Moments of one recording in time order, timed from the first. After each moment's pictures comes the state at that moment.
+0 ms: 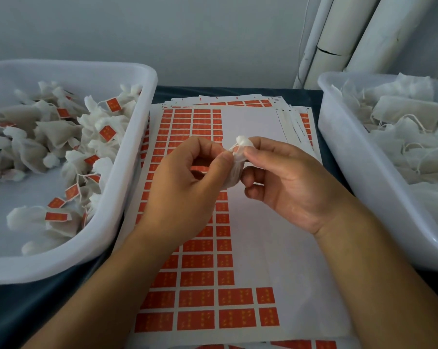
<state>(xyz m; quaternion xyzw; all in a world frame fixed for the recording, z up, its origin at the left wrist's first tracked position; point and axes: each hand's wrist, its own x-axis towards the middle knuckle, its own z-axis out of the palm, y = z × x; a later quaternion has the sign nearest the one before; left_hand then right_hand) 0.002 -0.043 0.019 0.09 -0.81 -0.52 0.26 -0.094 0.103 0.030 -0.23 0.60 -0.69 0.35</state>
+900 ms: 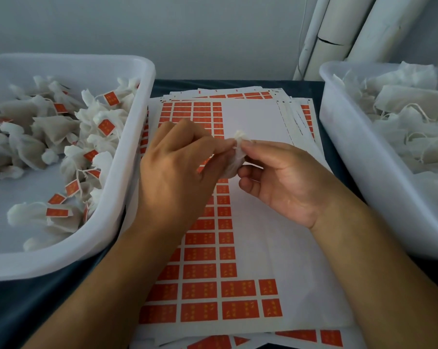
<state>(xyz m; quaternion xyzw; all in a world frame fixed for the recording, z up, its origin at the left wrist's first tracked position) -0.003 -0.058 0.008 0.01 -0.88 -0.18 0.44 -0.089 0.094 0.026 -0.14 0.57 -0.72 0.38</state>
